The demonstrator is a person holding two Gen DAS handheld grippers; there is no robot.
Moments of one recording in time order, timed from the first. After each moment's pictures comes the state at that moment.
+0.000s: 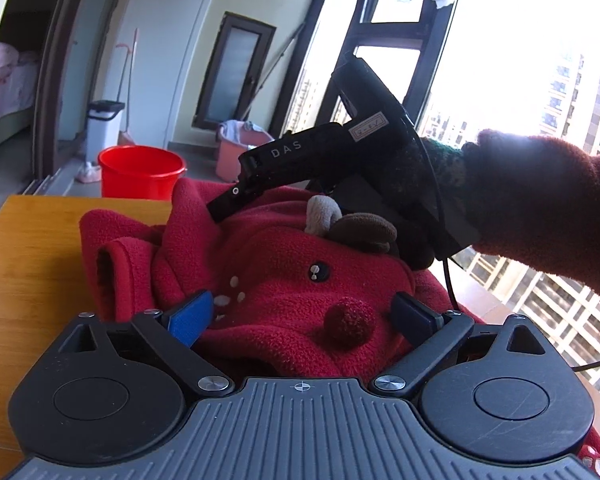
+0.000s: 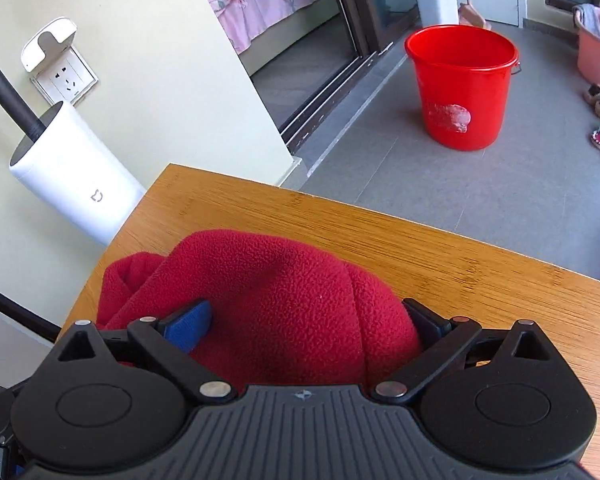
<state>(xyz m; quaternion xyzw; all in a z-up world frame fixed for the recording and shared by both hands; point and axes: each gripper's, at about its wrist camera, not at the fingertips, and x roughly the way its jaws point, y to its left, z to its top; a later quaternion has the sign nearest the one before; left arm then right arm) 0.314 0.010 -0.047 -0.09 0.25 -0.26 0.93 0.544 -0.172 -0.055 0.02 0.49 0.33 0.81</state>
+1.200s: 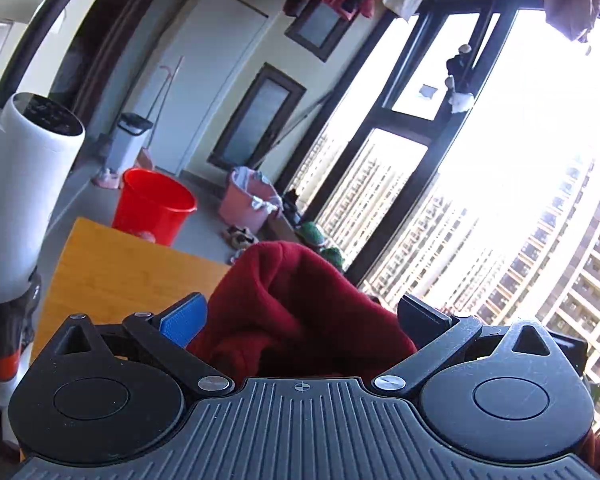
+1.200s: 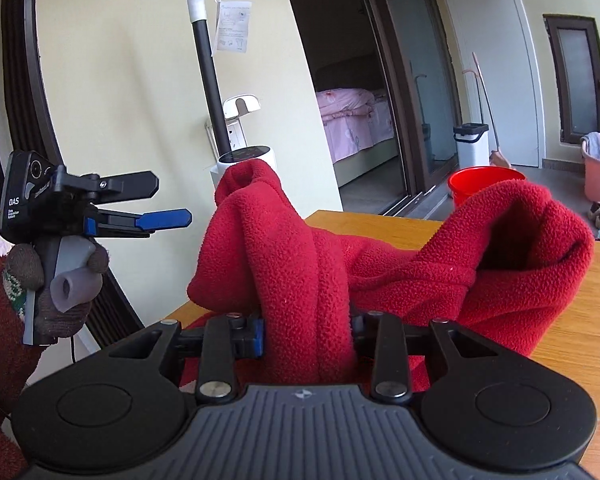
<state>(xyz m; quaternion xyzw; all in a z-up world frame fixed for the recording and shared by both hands) 0.239 0.090 0.040 -0.23 0.19 -0.24 0.92 0.232 -0.253 0.005 0.04 0.25 0.38 0.89</state>
